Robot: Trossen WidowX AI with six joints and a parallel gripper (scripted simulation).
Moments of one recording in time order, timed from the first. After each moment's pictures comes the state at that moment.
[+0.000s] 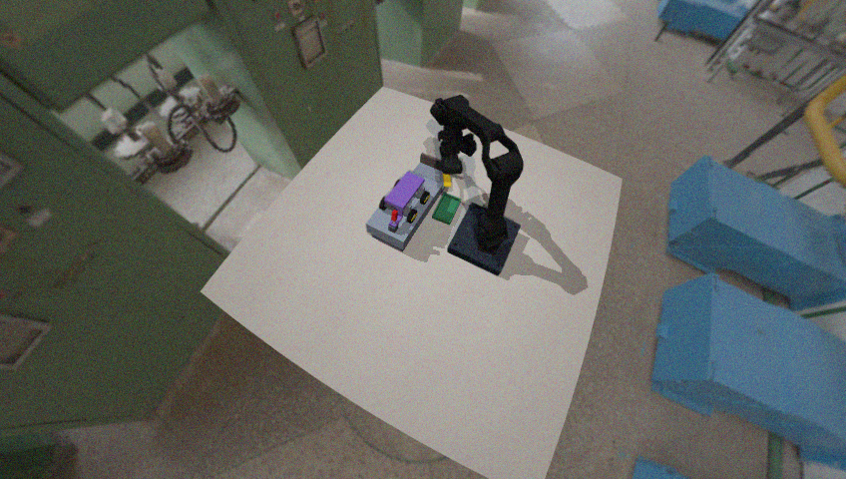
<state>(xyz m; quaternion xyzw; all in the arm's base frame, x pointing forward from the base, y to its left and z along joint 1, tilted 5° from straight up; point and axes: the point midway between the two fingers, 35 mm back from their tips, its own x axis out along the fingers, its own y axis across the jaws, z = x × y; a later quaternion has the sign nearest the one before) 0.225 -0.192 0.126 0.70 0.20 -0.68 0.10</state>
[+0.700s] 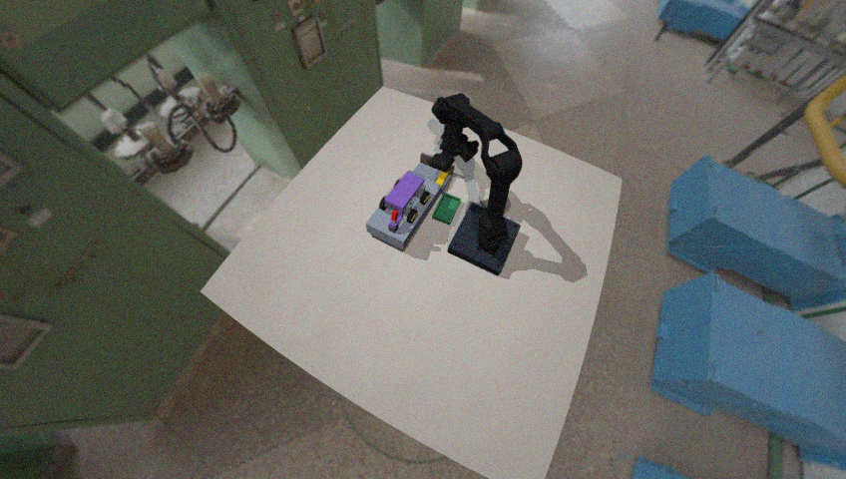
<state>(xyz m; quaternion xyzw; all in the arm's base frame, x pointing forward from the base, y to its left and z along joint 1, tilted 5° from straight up) 0.226 -0.195 0.126 0.70 0.02 -0.70 -0.11</state>
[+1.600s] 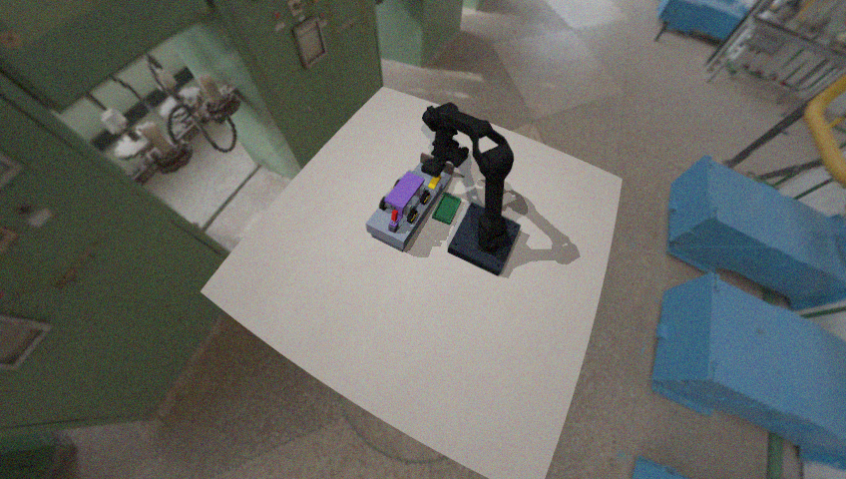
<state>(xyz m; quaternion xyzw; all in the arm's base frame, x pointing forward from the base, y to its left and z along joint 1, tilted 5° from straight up) 0.255 -0.194 0.084 0.71 0.02 -0.70 -0.11</state>
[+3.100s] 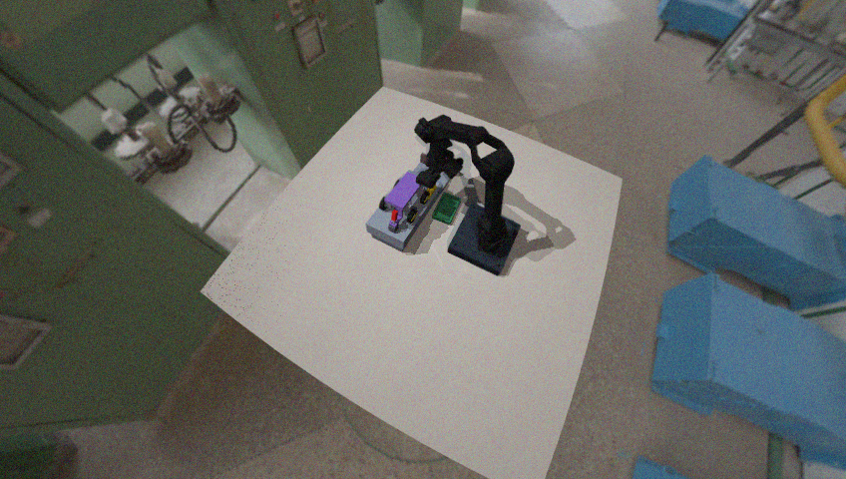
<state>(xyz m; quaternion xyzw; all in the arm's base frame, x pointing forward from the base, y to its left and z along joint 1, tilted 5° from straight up) 0.261 -0.158 0.065 0.71 0.02 -0.70 -0.11</state>
